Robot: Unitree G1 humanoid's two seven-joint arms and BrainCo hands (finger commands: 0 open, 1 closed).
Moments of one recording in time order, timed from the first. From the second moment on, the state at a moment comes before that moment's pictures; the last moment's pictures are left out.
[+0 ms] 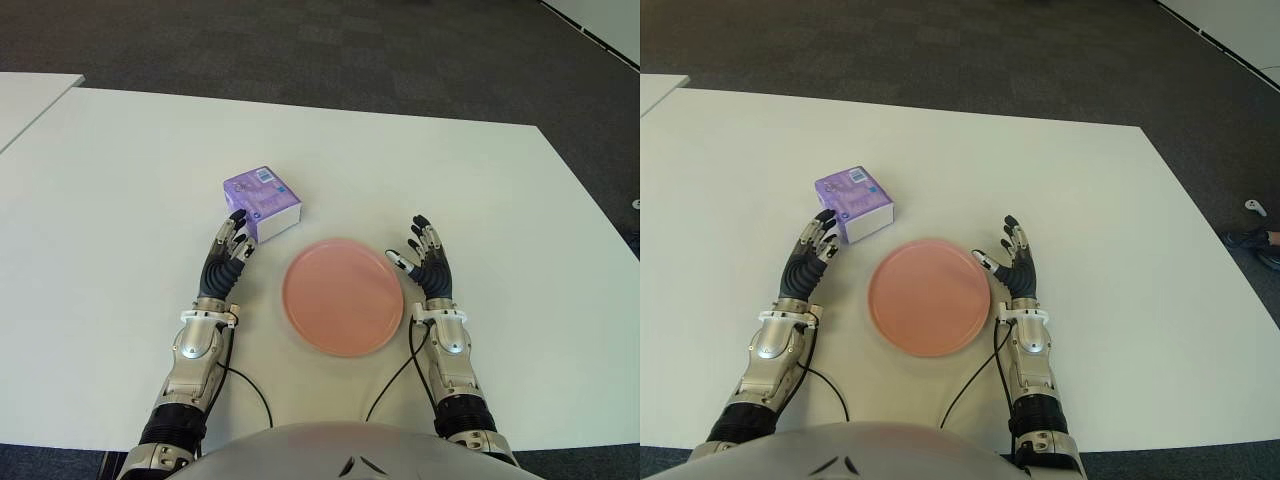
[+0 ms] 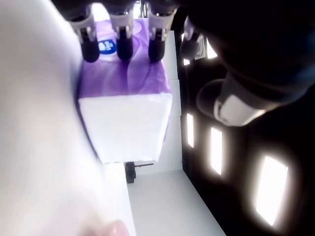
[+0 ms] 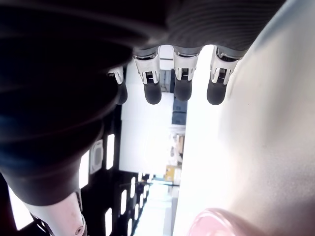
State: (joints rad) left arm 0.09 0.02 -0.02 0.40 0.04 -0.55 0.00; right arm 0.02 -0.11 -0.11 0.42 0.00 -0.49 0.00
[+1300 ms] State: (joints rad) left arm 0.08 0.03 -0.01 0.42 0.02 -0.57 -0.01; right arm 0.01 -0.11 -0.12 0.45 -0.01 -0.52 -0.03
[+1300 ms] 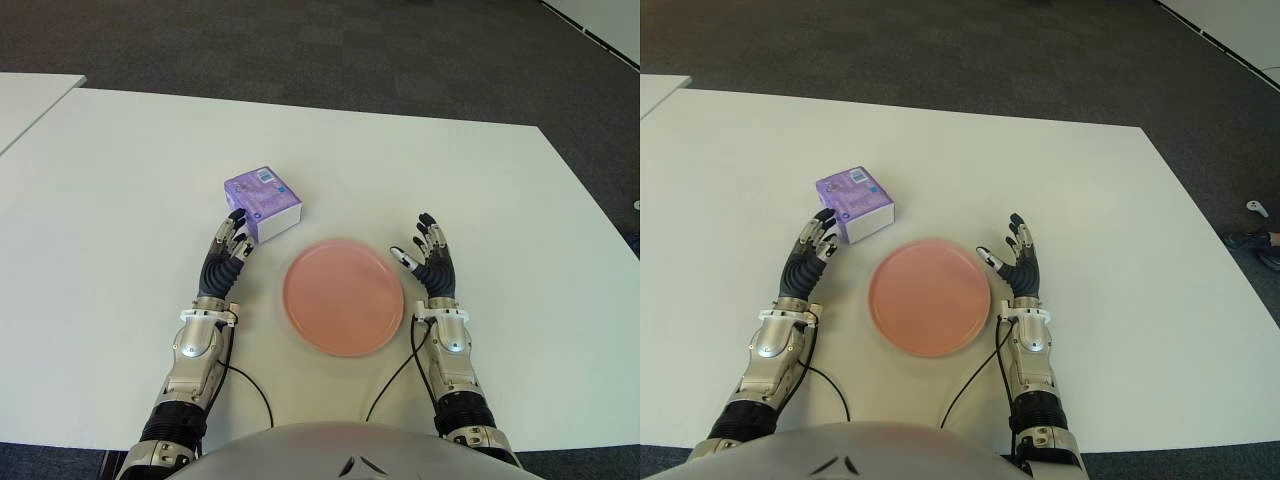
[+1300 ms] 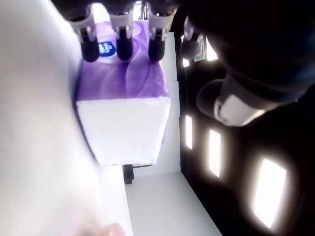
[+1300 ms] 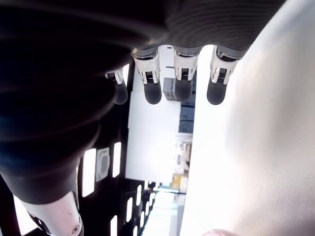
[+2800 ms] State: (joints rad) left arm -0.01 0.33 0.12 -0.13 0.48 -0.32 0.15; right arm -0.05 -0.12 -0.10 0.51 -0.01 -0.51 -0.03
